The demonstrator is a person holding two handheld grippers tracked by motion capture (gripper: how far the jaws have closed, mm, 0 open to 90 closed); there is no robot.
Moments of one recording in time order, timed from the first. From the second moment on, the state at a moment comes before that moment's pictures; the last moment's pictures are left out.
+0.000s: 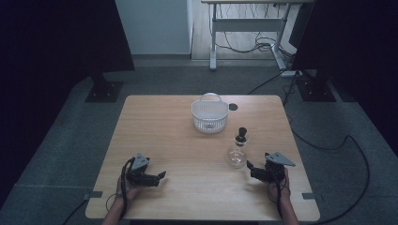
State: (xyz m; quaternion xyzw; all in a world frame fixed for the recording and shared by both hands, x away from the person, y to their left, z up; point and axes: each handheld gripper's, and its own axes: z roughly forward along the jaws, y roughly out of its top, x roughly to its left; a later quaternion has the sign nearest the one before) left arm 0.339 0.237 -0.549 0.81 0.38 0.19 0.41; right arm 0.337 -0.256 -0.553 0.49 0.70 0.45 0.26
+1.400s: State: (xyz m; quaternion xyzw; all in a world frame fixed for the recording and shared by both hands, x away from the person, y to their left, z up) left arm 0.340 0.237 -0.549 0.81 0.38 0.19 0.41; right arm 0.327 -0.251 -0.540 0.47 0.69 0.47 0.27
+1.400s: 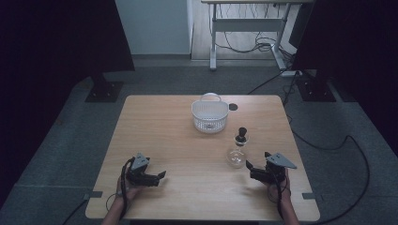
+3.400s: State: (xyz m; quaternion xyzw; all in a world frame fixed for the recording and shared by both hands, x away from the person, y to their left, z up) left arm 0.339 0.238 -0.549 0.80 0.38 0.20 0.41; right arm 0.336 -0.216 -0.487 0.42 0.70 0.49 0.30
